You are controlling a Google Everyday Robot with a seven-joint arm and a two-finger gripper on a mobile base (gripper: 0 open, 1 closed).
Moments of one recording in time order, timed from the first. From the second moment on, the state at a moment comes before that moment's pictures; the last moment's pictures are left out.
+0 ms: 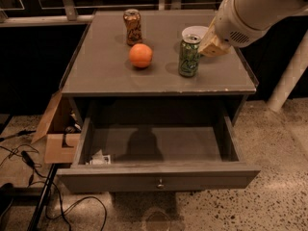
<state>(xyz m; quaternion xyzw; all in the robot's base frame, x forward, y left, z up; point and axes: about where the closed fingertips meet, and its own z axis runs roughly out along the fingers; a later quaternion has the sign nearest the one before) 0.568 -0.141 0.986 -0.58 0.74 -0.10 0.33</state>
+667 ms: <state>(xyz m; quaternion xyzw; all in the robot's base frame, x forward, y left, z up) 0.594 -0.102 0.978 -0.60 0.72 -0.10 0.33</state>
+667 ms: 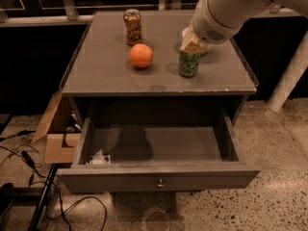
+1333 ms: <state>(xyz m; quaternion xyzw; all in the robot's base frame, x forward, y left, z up) 0.613 -0.073 0.985 -0.60 0.70 -0.09 0.38</state>
